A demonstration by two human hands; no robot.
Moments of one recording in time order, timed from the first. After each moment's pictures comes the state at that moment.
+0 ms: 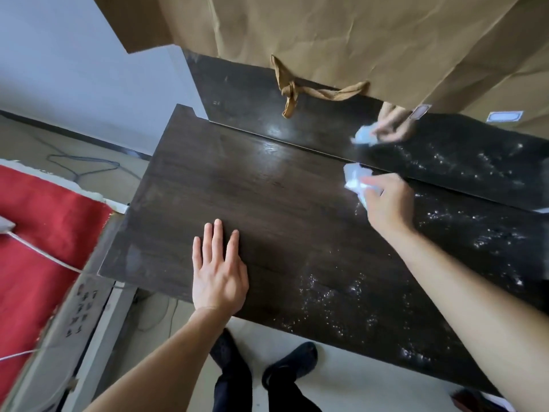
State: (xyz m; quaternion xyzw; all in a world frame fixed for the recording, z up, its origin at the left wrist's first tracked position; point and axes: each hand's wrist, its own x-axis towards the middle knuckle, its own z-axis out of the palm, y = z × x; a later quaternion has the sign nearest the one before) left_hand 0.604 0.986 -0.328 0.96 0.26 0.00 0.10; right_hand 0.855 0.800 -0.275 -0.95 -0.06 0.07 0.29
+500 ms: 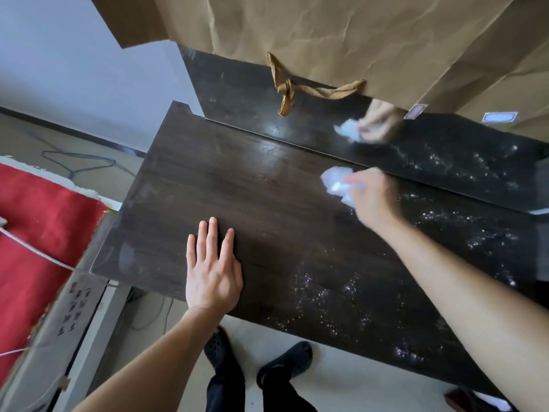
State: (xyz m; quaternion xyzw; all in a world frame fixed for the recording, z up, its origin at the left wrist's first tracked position) left_hand 0.605 0.985 -0.322 0.96 0.26 0.00 0.10; right_hand 0.865 0.806 -0.279 -0.94 -0.16 0.12 0.27
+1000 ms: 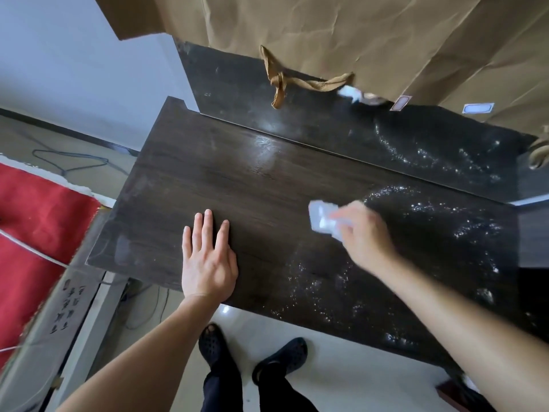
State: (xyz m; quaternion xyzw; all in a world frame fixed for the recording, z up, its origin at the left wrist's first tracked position) left_hand 0.606 0.983 -0.316 0.96 0.27 0.00 0.11; right_hand 0.792 0.772 -0.268 -0.92 -0.25 0.17 0.24
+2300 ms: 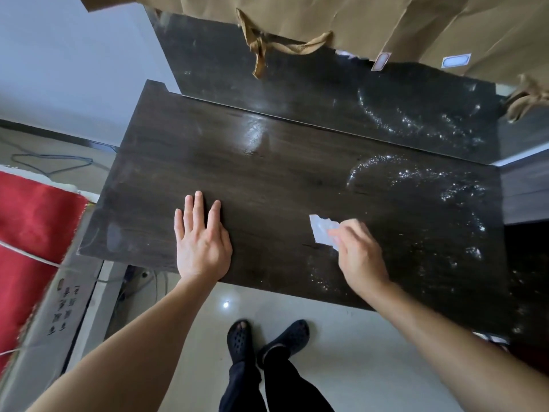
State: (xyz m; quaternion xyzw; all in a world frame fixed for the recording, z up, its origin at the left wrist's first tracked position) left_hand 0.602 0.985 -0.326 0.96 0.26 0.04 0.12; right_hand 0.707 0.732 -0.288 -0.94 -0.25 0.06 0.21
